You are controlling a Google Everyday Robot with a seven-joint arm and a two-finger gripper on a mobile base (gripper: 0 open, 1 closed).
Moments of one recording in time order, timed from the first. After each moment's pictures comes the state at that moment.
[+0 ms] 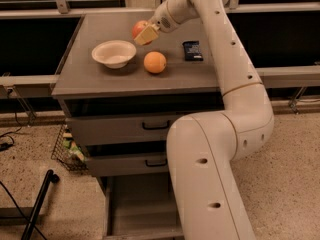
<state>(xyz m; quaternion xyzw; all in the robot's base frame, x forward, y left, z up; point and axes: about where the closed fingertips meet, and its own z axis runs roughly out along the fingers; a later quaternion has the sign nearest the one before) 0.850 0.025 0.907 -0.52 0.73 0.16 0.41</state>
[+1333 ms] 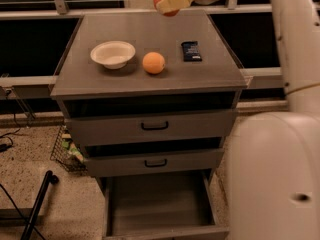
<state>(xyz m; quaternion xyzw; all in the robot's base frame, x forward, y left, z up) 0.769 -0.053 1.033 -0.44 0.73 0.24 0.47</state>
